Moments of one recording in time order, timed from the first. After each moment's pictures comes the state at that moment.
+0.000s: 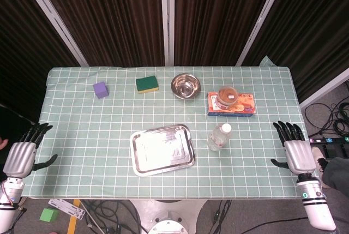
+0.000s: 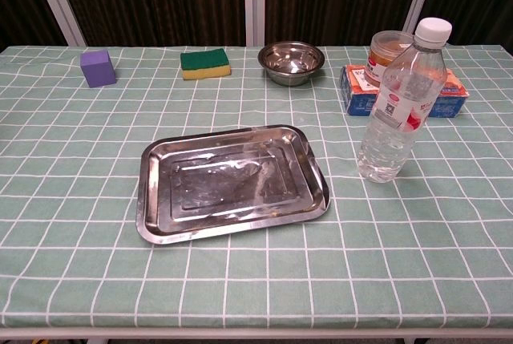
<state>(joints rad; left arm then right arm) -0.16 -1.26 -0.03 -1.34 1.51 1.42 -0.23 0.24 -1.25 0.07 -1.53 -1.39 1.30 -0.13</state>
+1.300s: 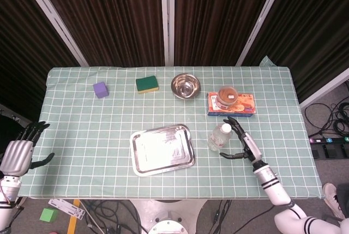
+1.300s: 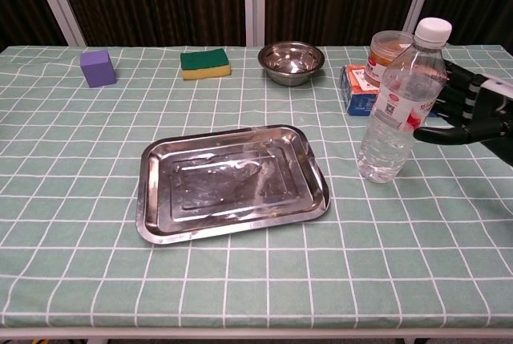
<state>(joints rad) -0.17 -1.25 -0.04 -1.32 1.51 1.42 -0.24 0.43 -1.61 0.07 -1.15 -1.59 1.15 1.24</state>
